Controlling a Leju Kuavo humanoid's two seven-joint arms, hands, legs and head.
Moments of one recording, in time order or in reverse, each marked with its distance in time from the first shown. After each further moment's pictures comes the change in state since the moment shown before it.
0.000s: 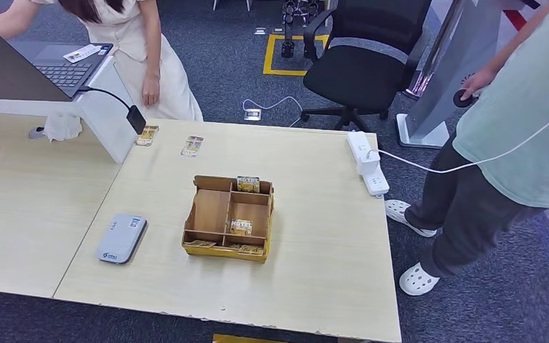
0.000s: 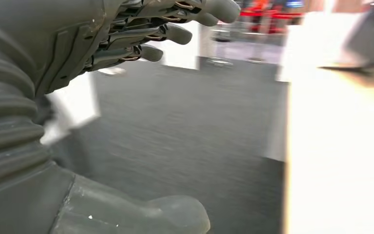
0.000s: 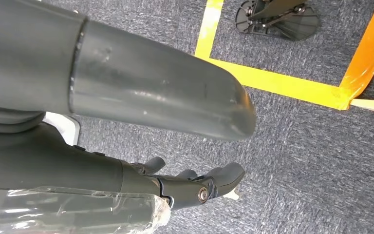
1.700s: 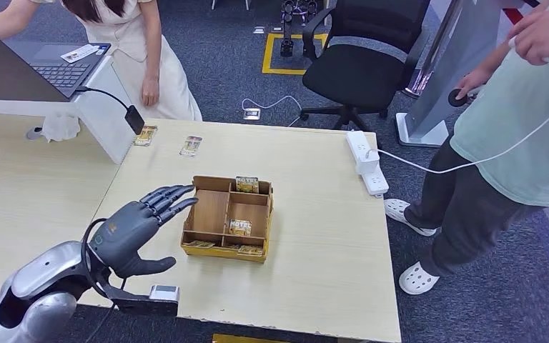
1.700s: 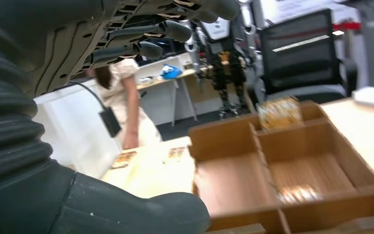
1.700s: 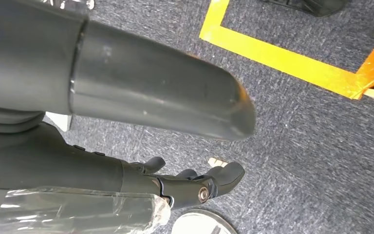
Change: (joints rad) left arm -0.055 0.721 -1.492 0.011 0.163 -0.145 -0.263; right arm -0.148 0.000 -0.234 0.188 0.378 -0.024 -0.292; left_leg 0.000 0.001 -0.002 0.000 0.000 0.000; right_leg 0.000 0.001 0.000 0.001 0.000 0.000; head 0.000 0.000
